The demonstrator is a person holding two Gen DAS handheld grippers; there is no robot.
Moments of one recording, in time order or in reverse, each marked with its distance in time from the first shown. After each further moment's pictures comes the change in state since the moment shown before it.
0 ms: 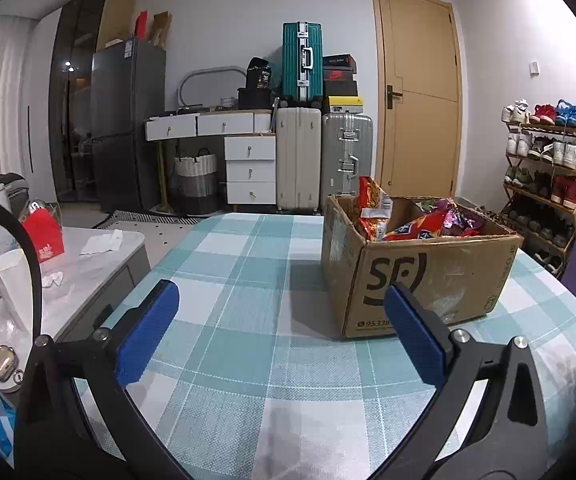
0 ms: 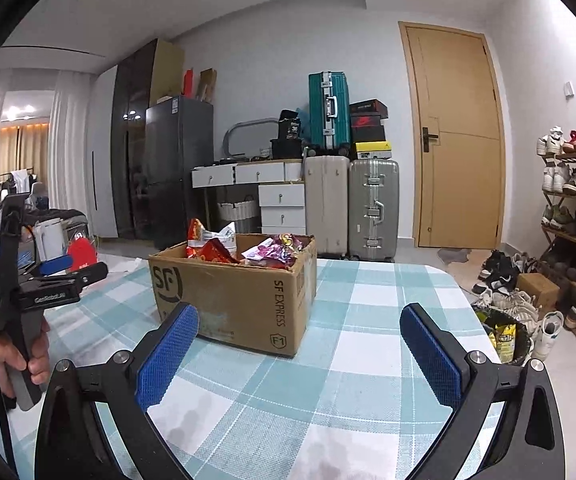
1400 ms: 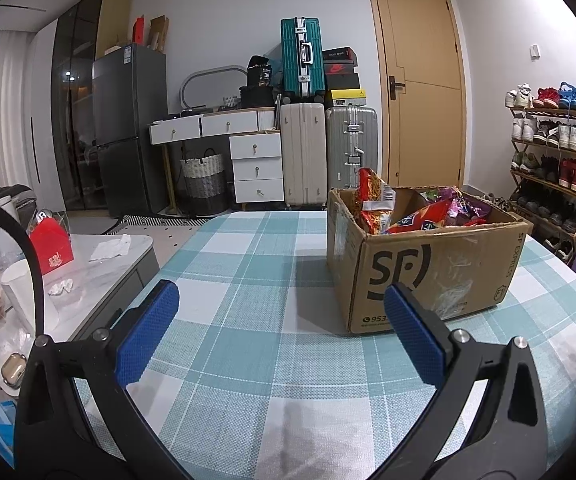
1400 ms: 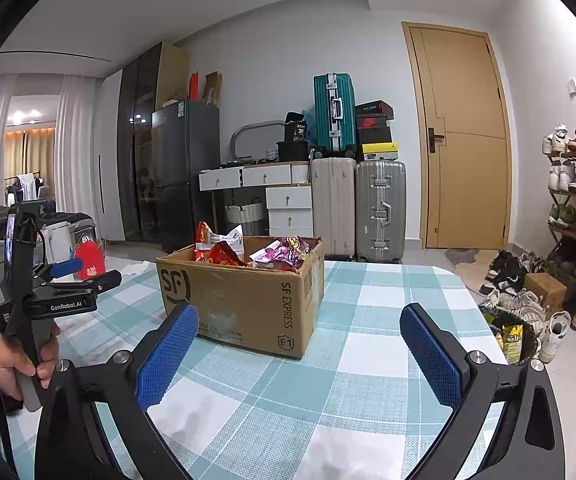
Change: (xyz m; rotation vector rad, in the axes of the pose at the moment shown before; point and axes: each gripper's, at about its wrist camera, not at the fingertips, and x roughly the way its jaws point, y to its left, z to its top) left arm -0.002 -0.007 0.011 0.046 0.008 0.034; right arm -0.003 0.000 0.000 0.016 -0.016 0.026
